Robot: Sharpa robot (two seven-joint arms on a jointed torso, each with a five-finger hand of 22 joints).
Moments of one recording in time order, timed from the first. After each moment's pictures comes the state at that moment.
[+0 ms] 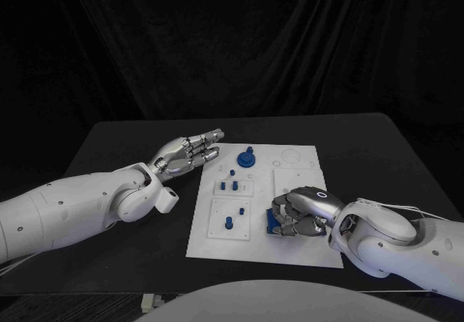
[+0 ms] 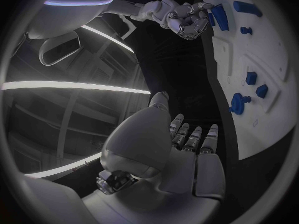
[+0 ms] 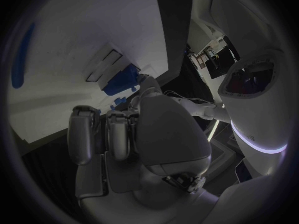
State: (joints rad) left arm 1.12 -0.83 -0.21 1.39 -0.36 0.04 0.68; left_hand 1.59 0.18 -0.20 0.27 0.52 0.31 0.15 0.04 0.04 0.05 0.11 0.10 0.02 0.01 0.19 0.00 0.01 0.13 0.02 0.30 0.01 0.05; right arm 1.01 -1.01 -0.21 1.86 -1.59 -0.40 -0.12; right_hand 1.50 -0.02 -0.13 0.19 0.65 0.73 0.00 1.07 1.09 1.46 -0.06 1.58 1.31 1.47 -0.11 1.57 1.31 0.04 1.47 0.00 1.47 1.31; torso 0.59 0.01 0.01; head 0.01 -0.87
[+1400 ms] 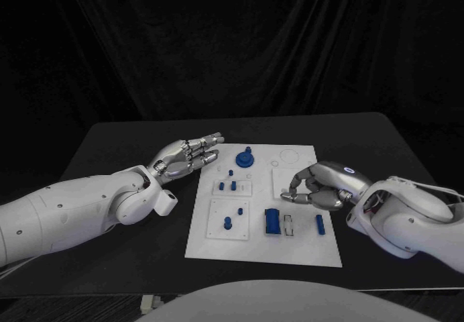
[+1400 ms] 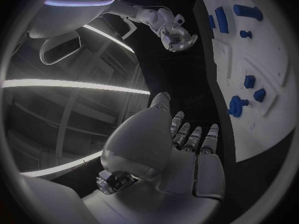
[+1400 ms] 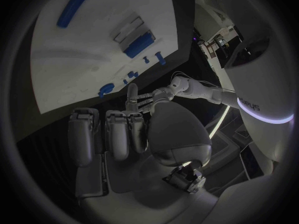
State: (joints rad) left arm 1.11 -0.82 -0.21 1.38 -0.36 0.06 0.68; left_hand 1.61 0.19 -0.17 0.26 0.52 0.38 0.15 0.05 0.04 0.06 0.13 0.11 0.02 0.02 0.19 0.01 0.01 0.10 0.04 0.30 0.03 0.07; right arm 1.15 -1.14 -0.21 1.91 -1.44 -0.43 -0.12; right_hand 1.15 0.05 -0.18 0.29 0.52 0.93 0.05 0.43 0.52 1.47 -0.02 1.57 1.31 1.47 -0.08 1.57 1.31 0.02 1.47 0.02 1.53 1.31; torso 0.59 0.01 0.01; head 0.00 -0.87
